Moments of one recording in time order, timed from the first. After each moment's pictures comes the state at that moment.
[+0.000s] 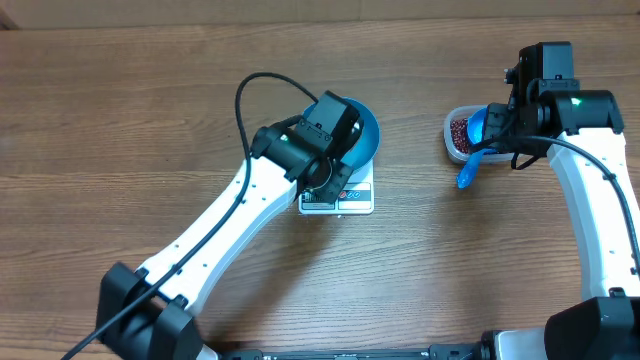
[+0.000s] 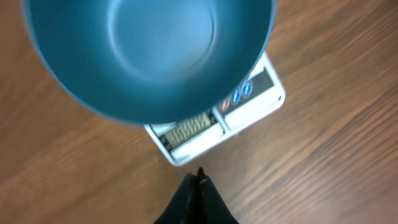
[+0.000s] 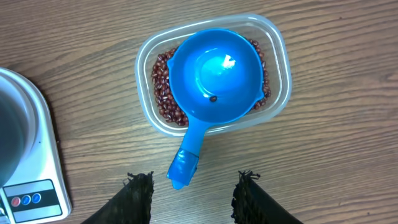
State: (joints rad) left arm -0.63 1.69 1.47 -1.02 -0.04 -0.07; right arm -0.01 1.58 1.50 -1.10 0.07 0.17
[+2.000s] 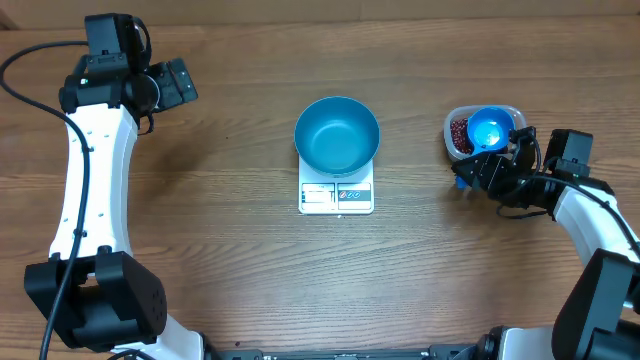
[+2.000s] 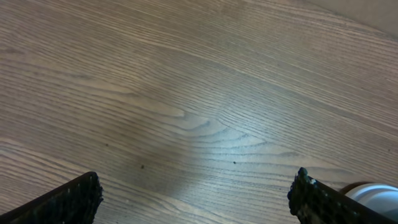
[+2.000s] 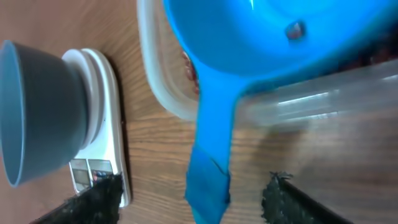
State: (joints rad) left arm 0.12 1.76 1.66 -0.86 -0.04 -0.26; right arm -0.30 1.59 0.85 -0.39 -0.68 0.12
